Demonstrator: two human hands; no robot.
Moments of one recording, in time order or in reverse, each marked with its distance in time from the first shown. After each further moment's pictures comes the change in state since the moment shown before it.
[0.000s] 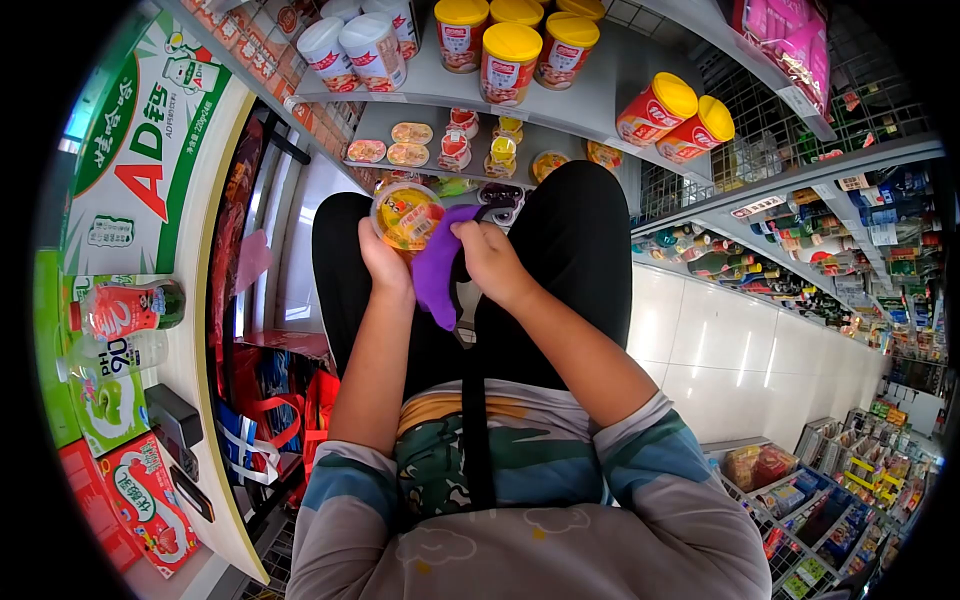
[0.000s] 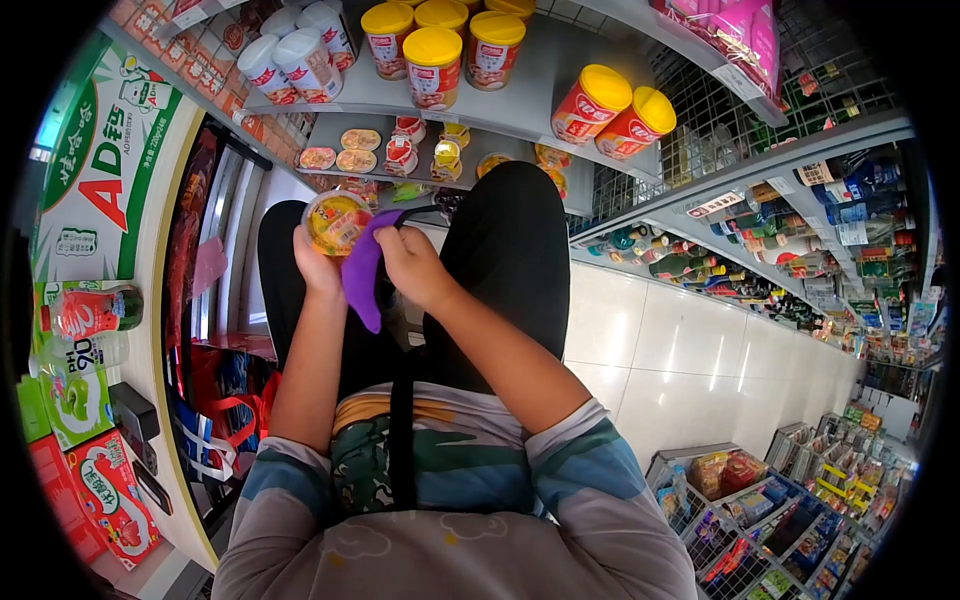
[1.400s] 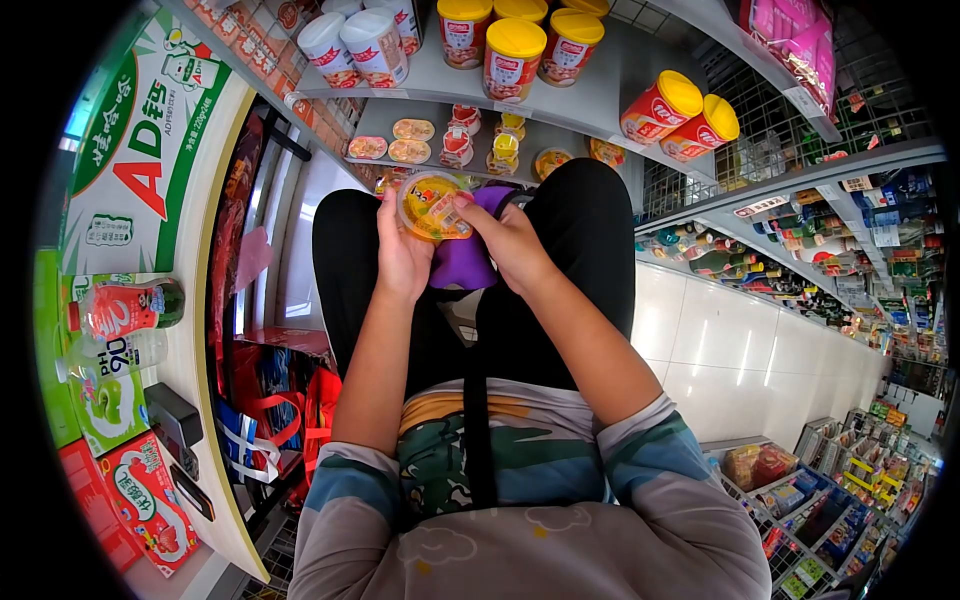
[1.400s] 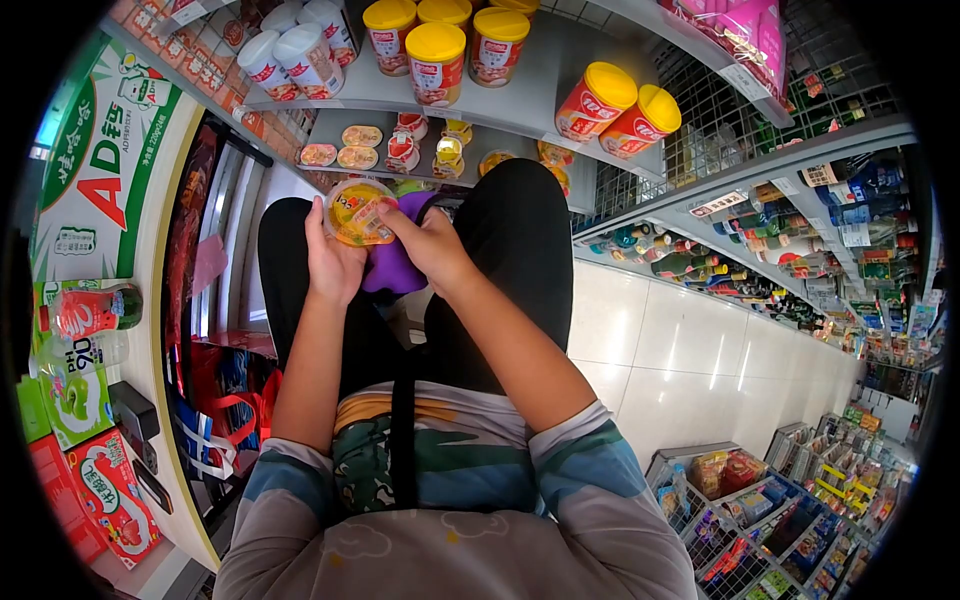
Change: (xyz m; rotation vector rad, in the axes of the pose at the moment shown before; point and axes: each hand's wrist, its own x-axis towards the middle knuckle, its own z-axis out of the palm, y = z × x) left_hand -0.016 0.007 0.030 0.122 -0.140 -0.072; right_hand 0.020 -0.004 -0.017 0.333 -0.027 0.155
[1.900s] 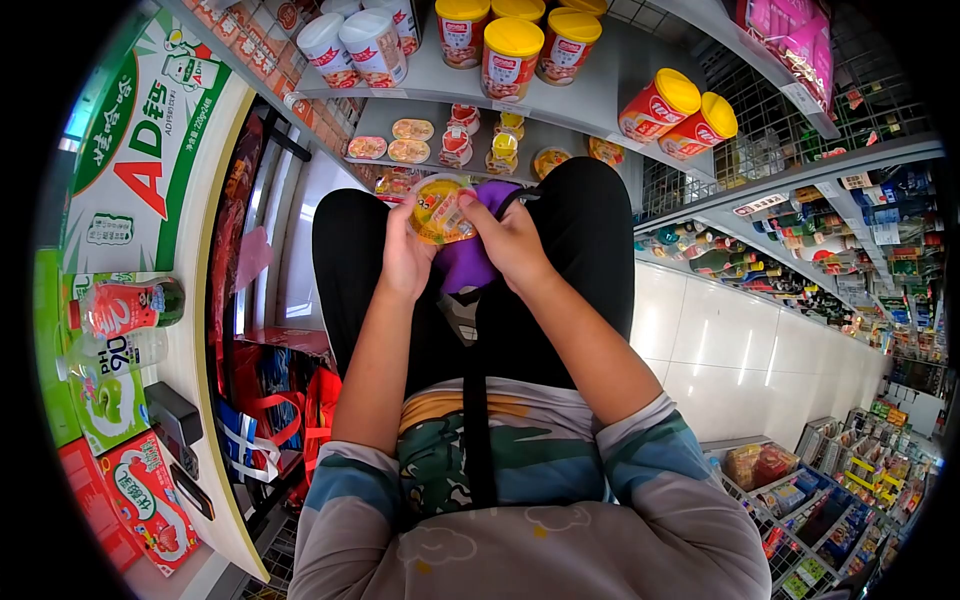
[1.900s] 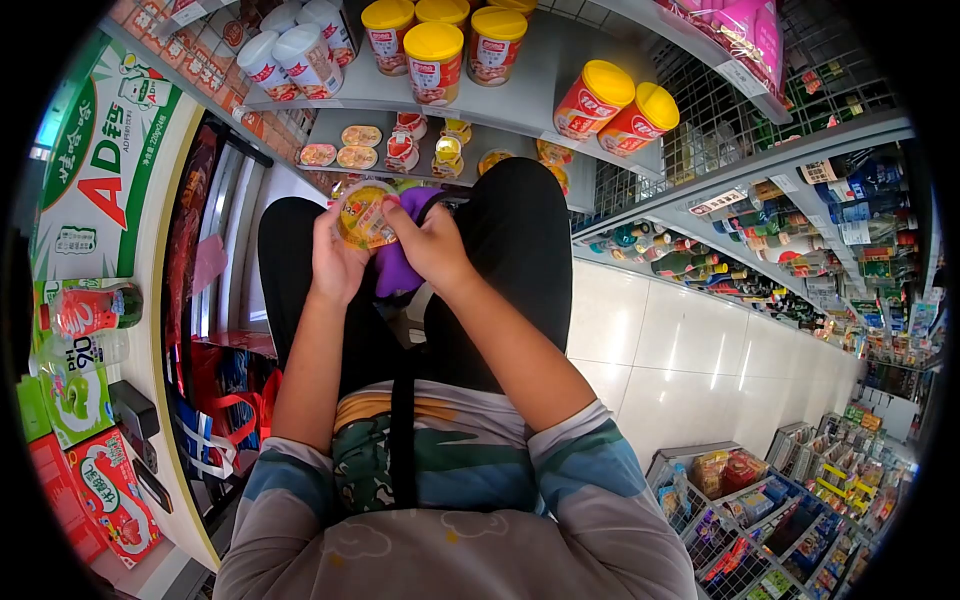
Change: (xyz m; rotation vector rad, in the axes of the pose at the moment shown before) left_hand -0.003 -0.003 -0.001 0.077 -0.105 -0.038; right_hand 0.001 0.009 -0.002 -0.103 0.064 -0.183
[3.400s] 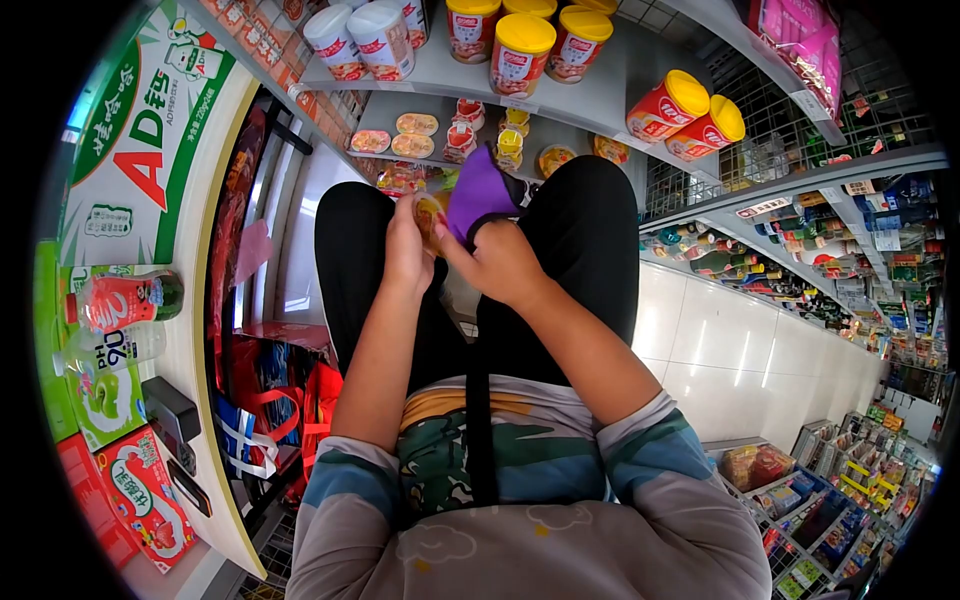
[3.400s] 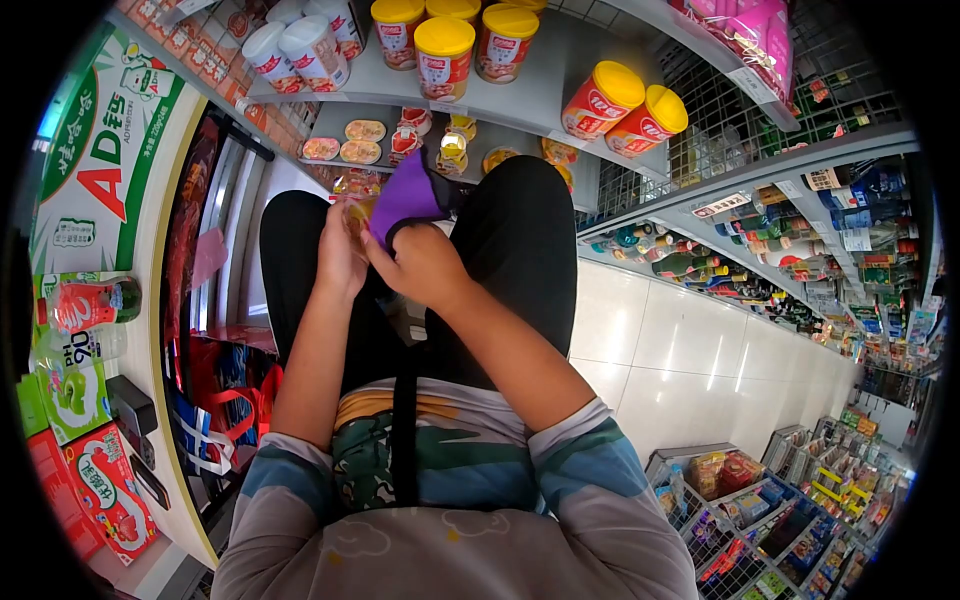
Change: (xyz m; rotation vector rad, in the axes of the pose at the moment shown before) left_hand 0.019 -0.020 -0.027 -0.010 0.305 -0.022; right_hand -0.015 -0.001 0.007 -1.072 -0.156 -0.609
